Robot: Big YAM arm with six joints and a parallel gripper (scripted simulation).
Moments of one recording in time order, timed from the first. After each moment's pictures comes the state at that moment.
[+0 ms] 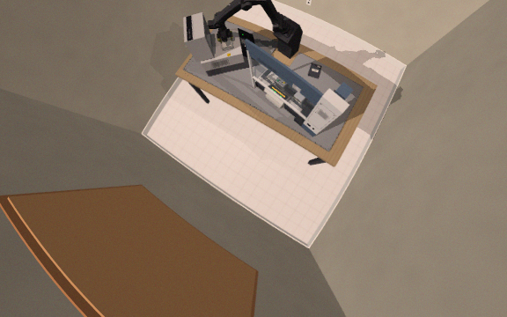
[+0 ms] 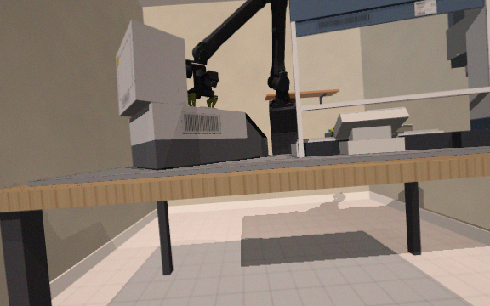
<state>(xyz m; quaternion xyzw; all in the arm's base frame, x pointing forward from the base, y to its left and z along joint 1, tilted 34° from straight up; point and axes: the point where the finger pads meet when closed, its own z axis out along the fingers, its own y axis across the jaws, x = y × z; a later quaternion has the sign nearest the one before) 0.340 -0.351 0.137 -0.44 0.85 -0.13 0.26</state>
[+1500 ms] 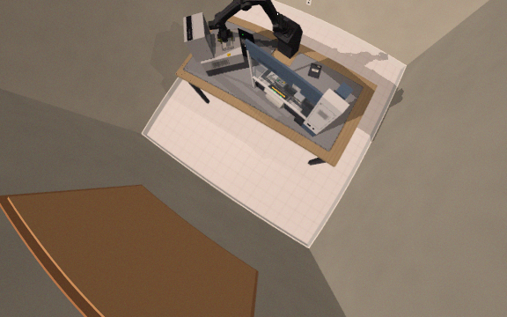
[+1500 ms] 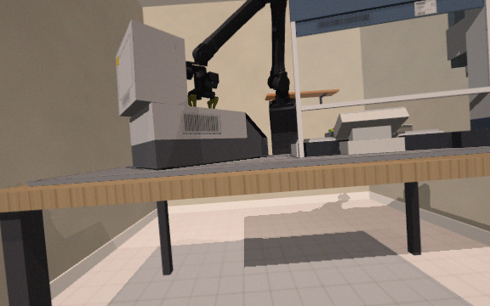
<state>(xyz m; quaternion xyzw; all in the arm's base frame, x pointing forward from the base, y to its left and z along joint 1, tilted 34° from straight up) 0.340 -0.349 0.131 -0.44 0.85 -0.12 0.26</state>
